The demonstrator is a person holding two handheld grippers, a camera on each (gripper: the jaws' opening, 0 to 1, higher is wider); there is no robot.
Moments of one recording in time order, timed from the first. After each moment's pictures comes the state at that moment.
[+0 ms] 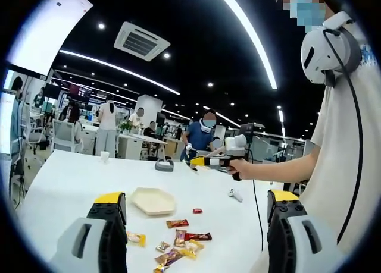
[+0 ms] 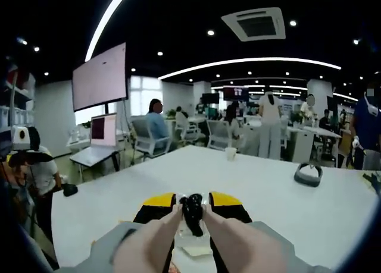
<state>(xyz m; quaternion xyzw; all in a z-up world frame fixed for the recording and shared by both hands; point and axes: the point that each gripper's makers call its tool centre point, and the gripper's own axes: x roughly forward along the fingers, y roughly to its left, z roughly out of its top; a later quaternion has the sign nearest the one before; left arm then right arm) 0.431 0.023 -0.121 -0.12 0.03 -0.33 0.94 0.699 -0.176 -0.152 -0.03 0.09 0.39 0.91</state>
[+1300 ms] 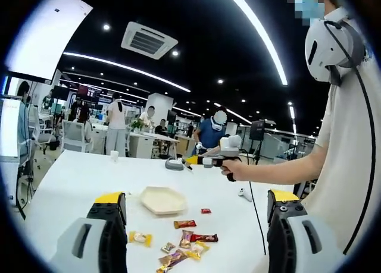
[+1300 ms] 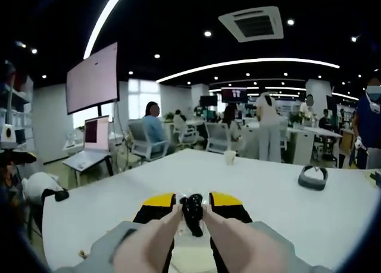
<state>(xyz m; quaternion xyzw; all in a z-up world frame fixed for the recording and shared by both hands) 0.438 0.015 -0.115 -0.11 0.04 -0.28 0.95 0.748 -0.150 -0.165 -0.03 0.08 0.39 0.92</state>
